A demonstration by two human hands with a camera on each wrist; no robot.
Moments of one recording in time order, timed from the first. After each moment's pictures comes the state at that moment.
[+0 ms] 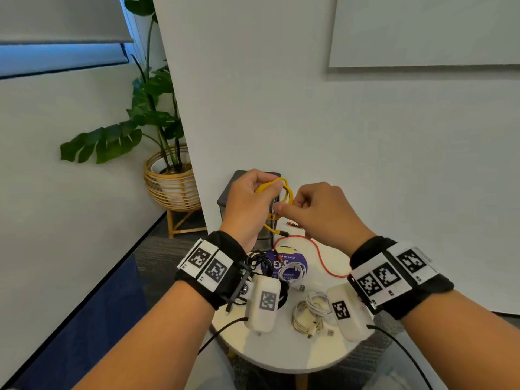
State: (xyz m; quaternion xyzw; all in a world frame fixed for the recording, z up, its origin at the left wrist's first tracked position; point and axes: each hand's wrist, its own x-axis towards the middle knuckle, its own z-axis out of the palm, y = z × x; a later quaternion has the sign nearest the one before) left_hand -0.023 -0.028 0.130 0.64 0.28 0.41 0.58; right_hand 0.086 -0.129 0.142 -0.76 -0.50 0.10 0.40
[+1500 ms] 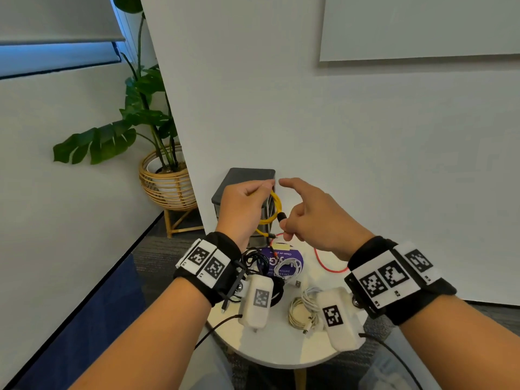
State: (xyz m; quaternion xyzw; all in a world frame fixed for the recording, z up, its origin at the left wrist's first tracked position) left_hand -0.020 -0.028 0.116 0.67 0.30 0.40 0.55; right_hand 0.085 -0.147 0.140 -0.72 -0.51 0.24 0.41
